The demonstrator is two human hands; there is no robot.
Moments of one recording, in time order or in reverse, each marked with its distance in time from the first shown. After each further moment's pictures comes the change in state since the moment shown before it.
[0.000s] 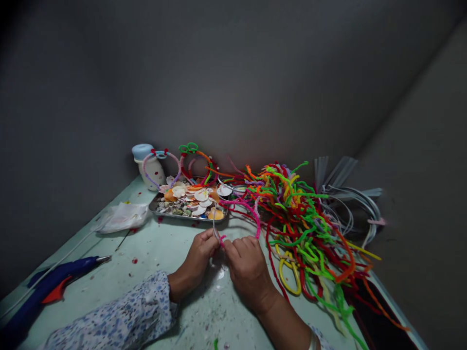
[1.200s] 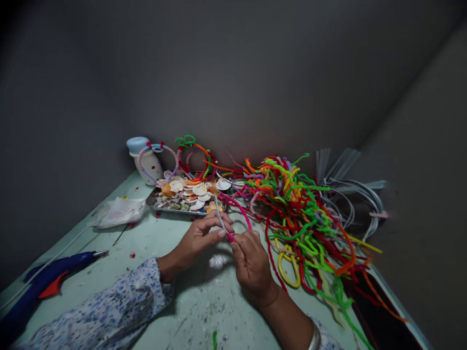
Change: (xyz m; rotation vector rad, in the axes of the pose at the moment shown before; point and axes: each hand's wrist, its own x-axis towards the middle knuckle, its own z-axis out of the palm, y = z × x) left_hand 0.007 0.029 -0.014 0.134 -0.335 0.325; right_hand -0.004 -0.001 -0.008 0.455 0.200 0.228
